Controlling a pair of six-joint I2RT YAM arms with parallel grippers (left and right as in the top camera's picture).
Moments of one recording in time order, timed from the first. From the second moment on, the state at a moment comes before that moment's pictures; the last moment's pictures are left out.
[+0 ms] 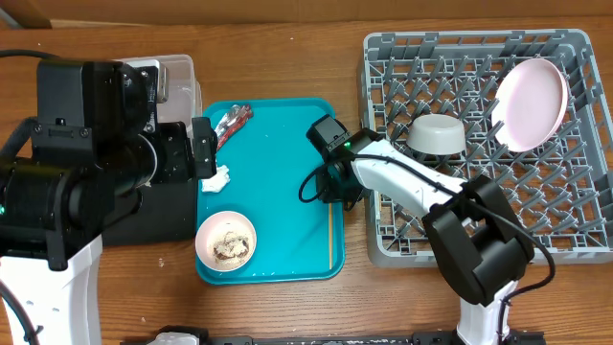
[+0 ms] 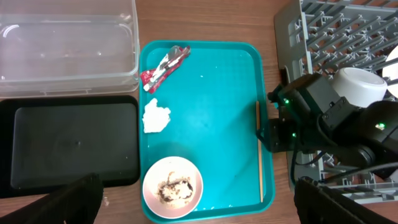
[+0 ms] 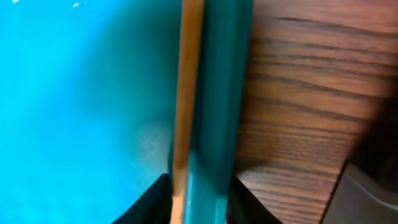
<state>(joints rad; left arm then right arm) -0.12 1.38 2.05 -1.60 0.09 -0.19 0.63 2.01 1.36 -0.81 -0.07 0.55</state>
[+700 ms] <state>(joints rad) -0.12 1.38 2.05 -1.60 0.09 -0.19 0.72 1.97 1.40 -0.79 -0.02 0.57</state>
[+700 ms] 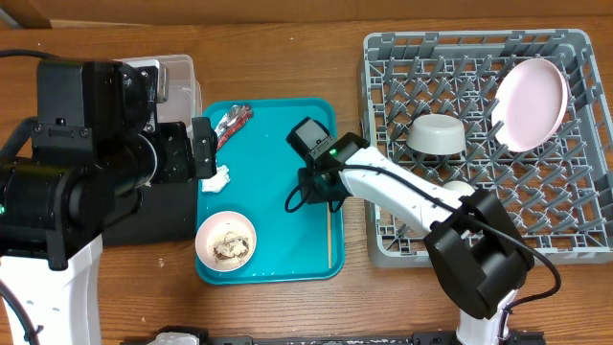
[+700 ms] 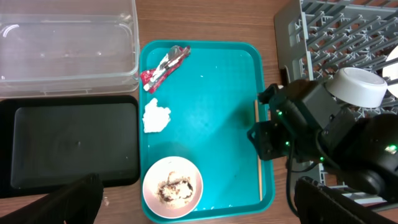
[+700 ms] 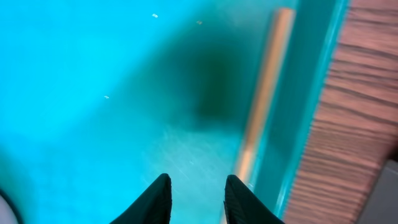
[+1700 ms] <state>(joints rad) -0.12 1.38 2.05 -1.60 0.09 -0.19 0.70 1.96 1.37 -0.76 0.01 0.56</state>
